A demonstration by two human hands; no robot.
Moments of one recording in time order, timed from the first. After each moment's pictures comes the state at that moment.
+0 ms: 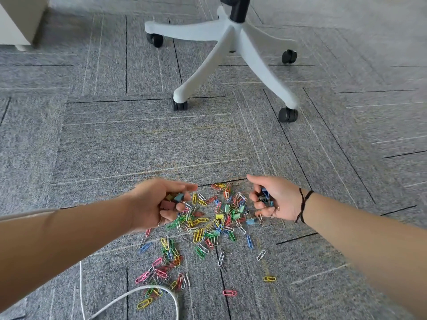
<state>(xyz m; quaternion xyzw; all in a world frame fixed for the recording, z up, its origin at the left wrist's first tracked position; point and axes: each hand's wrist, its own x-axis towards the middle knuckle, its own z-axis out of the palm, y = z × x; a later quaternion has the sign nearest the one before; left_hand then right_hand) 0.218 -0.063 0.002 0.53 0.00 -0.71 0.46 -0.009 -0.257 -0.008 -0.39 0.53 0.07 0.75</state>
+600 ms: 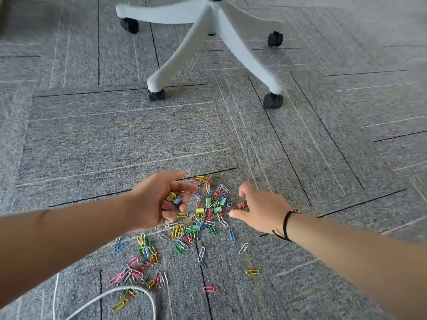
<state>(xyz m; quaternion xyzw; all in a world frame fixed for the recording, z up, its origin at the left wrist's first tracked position) 0.175 -0.097 -0.010 0.55 -0.01 -0.73 0.41 -0.051 -0.231 -0.032 -0.90 0.34 0.22 0.13</state>
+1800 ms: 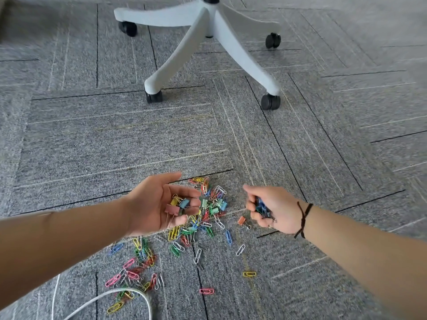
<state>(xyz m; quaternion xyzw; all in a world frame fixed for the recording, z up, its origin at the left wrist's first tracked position) 0.169 -0.096 -0.002 0.52 0.02 -0.74 0.42 -0.065 -0.253 -0.026 -0.43 0.51 0.08 0.74</state>
